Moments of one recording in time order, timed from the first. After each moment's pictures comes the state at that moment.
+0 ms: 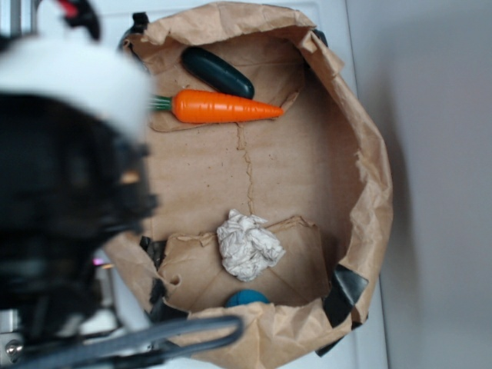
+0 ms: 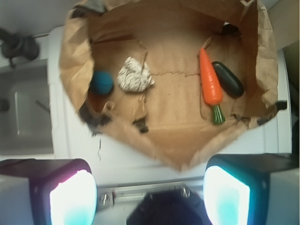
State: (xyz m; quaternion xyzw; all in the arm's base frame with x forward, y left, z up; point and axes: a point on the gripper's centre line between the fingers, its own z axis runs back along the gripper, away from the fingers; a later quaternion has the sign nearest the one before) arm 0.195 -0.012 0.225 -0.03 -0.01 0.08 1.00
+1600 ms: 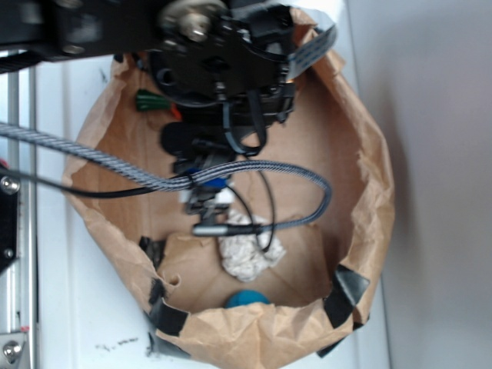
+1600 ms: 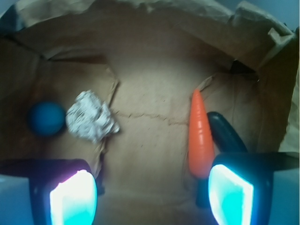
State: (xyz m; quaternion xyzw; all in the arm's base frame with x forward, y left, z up) arm 0.247 0.048 0.136 -0.04 -0.03 0.01 1.00
